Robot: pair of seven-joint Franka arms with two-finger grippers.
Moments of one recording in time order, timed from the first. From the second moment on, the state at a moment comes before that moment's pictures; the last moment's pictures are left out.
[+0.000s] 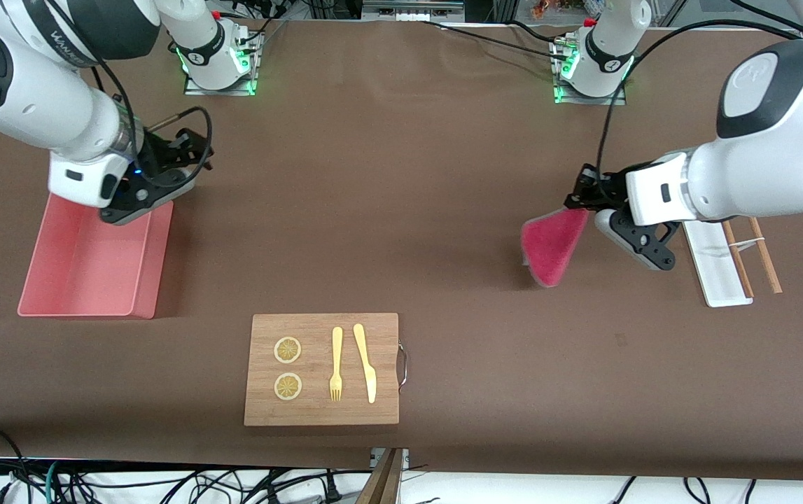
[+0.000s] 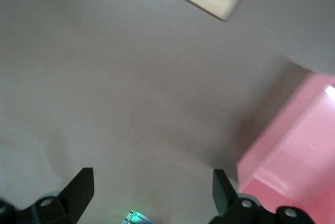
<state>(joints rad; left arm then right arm) 0.13 0.35 -0.43 -1.38 -0.35 1.54 0.12 0.27 0.15 0.02 -1.57 0.15 1.54 -0.34</state>
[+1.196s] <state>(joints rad) -0.09 0.37 -0.44 -1.38 -0.59 2.01 -0.50 0.31 0.33 0.24 -1.73 0.95 2.07 -1.37</state>
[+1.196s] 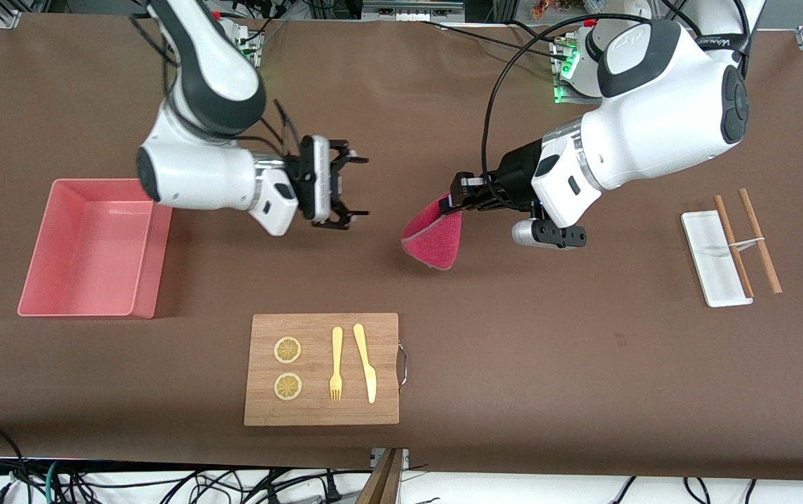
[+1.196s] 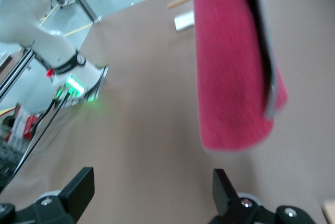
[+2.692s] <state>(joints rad) -0.09 0.38 -0.43 -1.38 -0.59 2.04 -0.55 0.43 0.47 0.20 -1.57 0.96 2.33 -1.33</state>
